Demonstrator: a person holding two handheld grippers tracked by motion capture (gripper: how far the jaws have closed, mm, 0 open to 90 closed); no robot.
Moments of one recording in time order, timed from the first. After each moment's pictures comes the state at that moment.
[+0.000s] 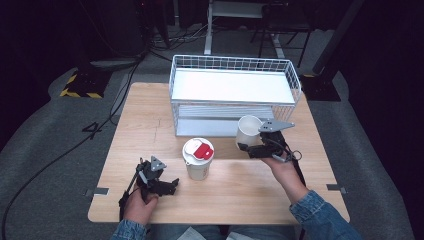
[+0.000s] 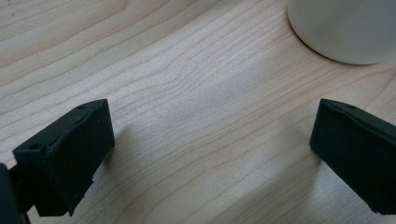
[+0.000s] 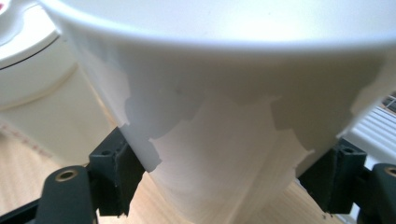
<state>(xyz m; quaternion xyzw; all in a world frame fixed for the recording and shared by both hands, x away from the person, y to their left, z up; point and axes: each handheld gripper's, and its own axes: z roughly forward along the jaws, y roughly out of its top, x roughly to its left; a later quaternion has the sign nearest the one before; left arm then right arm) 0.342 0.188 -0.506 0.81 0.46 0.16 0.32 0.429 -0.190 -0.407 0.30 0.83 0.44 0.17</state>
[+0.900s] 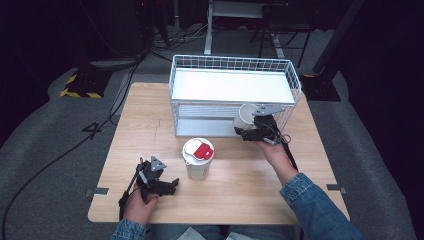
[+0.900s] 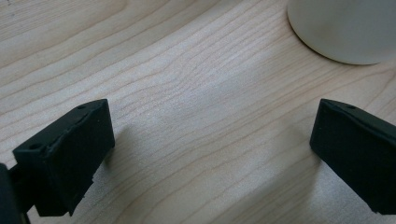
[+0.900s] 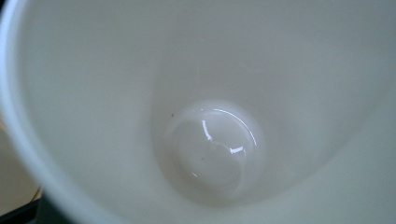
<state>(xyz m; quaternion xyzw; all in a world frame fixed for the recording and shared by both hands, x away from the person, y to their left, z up) 0.342 0.188 -0.506 0.81 0.46 0.16 0.32 0.483 -0.177 -0.413 0.34 0.82 0.42 0.20</state>
